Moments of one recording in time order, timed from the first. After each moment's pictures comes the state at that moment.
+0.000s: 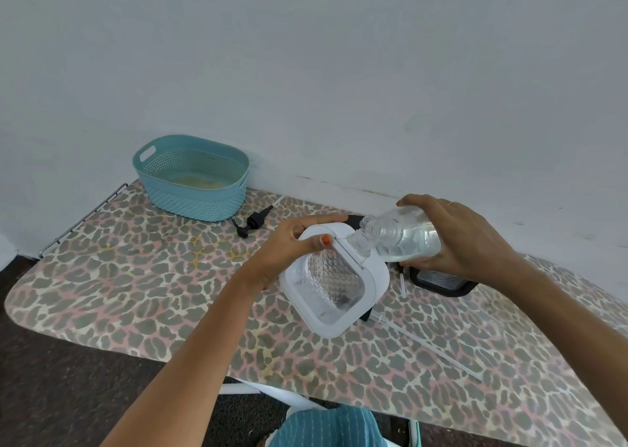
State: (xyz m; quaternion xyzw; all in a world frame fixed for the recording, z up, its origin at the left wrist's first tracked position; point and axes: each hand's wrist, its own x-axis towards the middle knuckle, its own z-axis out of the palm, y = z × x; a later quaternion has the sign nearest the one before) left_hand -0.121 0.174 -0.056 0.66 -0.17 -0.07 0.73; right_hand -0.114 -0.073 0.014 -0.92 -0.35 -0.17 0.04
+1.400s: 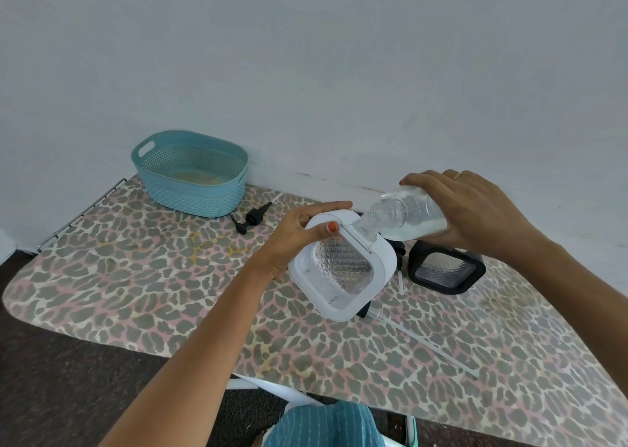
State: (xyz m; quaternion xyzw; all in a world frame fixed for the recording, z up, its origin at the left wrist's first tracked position) left_hand -0.108 0.161 -0.057 0.64 -0.17 -0.04 0.75; right_hand -0.095 -0.078 0.036 -0.86 -0.42 -0.28 -0.07
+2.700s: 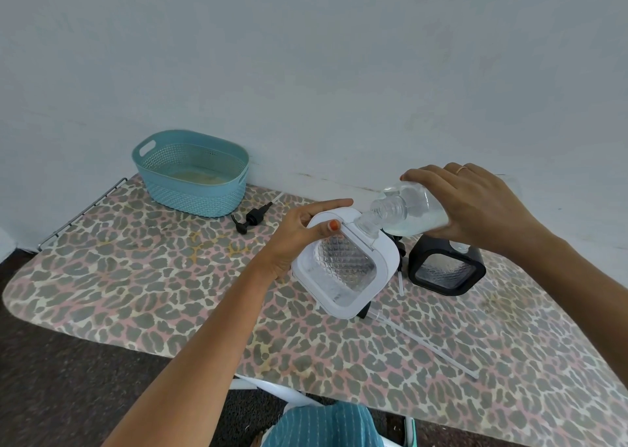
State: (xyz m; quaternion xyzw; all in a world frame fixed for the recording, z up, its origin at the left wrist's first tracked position) left_hand -0.105 0.159 -0.060 0.63 -0.16 -0.03 0.76; right_hand -0.091 -0.075 0.043 -0.85 -0.43 -0.30 -0.09
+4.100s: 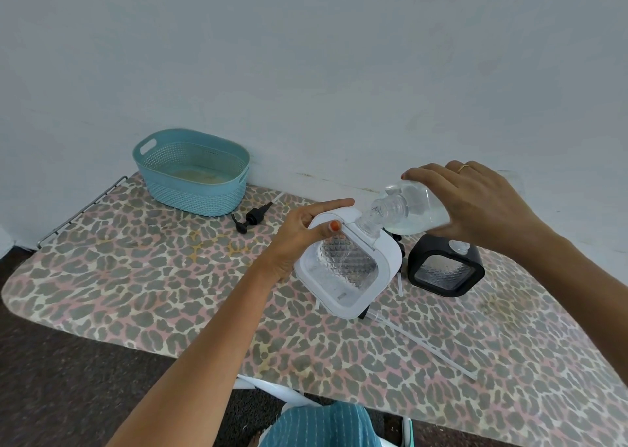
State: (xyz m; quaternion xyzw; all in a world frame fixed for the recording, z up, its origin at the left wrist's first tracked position) left_hand -0.105 0.156 -0.064 0.61 -0.16 -0.02 0.78; right_hand -0.091 -0.074 0.048 -0.85 -0.43 -0.30 -0.11
